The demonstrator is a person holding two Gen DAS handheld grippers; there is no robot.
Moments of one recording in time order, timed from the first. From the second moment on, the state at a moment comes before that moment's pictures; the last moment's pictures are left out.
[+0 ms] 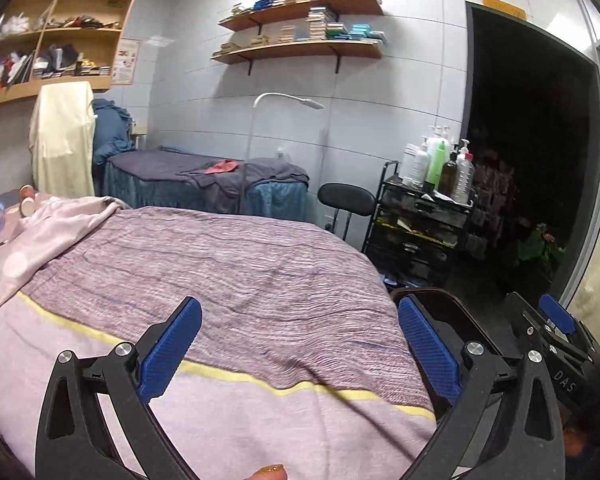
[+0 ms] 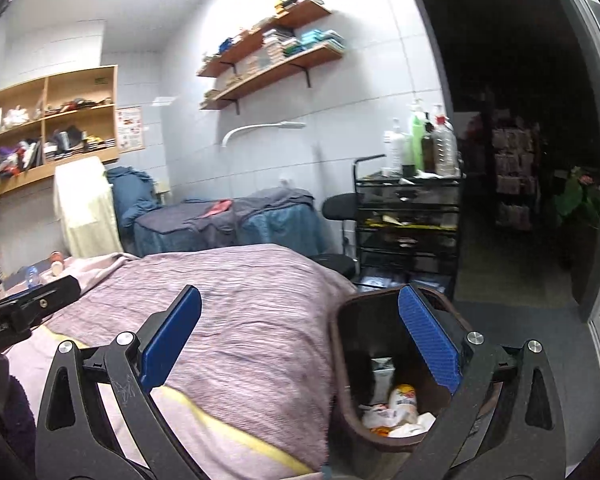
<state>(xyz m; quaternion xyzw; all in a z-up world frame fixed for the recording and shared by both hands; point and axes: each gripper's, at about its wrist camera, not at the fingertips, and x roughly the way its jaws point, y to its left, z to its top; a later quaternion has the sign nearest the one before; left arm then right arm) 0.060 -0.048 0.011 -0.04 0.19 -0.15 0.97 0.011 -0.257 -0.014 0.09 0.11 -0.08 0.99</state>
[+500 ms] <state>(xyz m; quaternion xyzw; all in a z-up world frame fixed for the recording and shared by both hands) 0.034 -0.009 -0.003 -0.02 0.17 -0.08 0.98 -0.006 -0.192 -0.016 0.05 0.10 -0.02 0.99</state>
